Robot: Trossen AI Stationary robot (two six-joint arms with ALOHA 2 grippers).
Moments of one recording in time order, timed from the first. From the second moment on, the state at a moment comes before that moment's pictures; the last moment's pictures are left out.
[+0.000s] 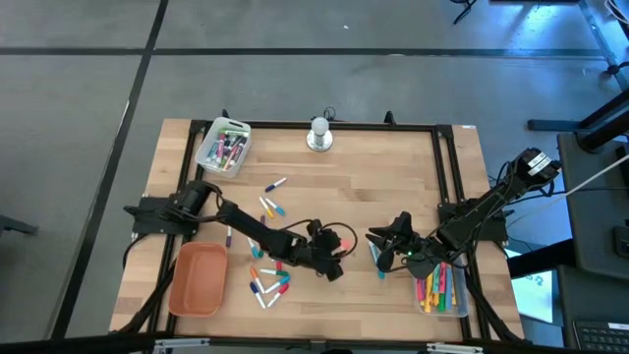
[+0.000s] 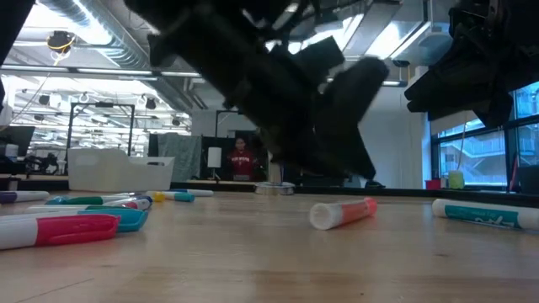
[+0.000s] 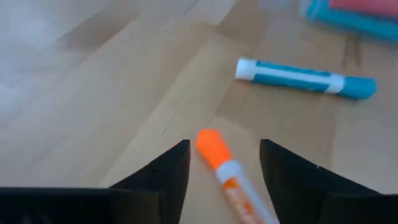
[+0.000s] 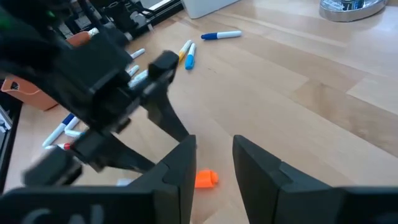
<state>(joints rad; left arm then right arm) -0.33 2.13 1.29 0.13 -0.58 -0.56 0.69 1.28 0.52 0.04 0.96 1.02</state>
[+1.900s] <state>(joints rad) 0.68 1.20 0.64 -0.36 -0.66 -0.02 0.69 1.28 0.52 0.04 0.97 1.01</state>
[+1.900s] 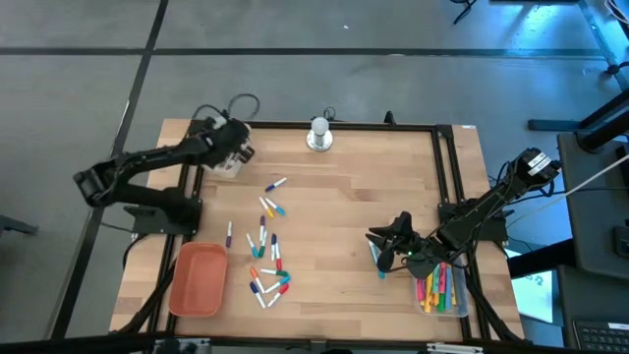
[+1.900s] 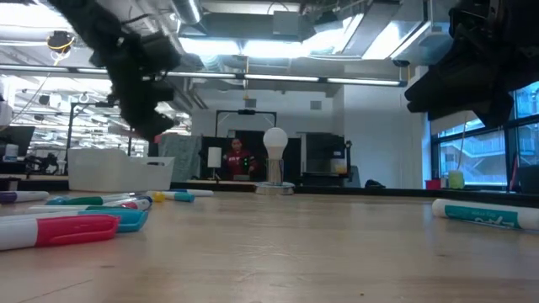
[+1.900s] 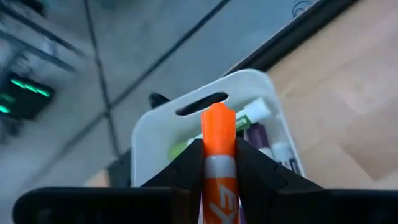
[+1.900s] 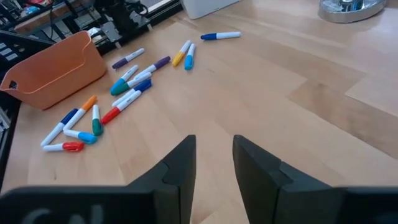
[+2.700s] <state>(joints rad) 0.55 1.24 0.59 0.06 0.03 -0.15 0.69 1.28 0.52 0.04 1.01 0.99</state>
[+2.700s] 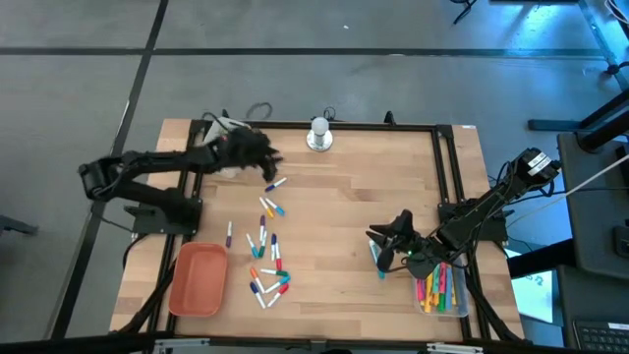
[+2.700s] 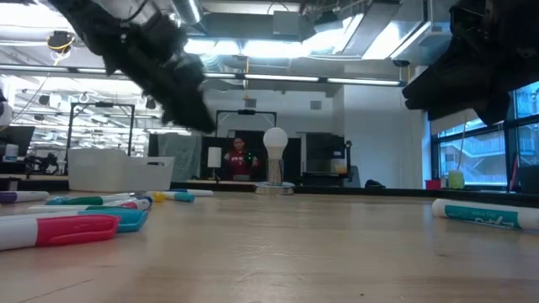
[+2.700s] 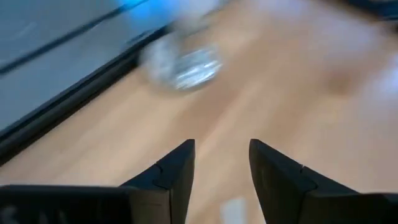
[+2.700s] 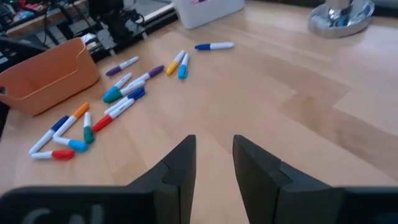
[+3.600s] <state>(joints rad) -0.02 2.20 1.39 0.38 0.30 0.34 0.67 1.14 0.52 0.06 1.15 0.82</state>
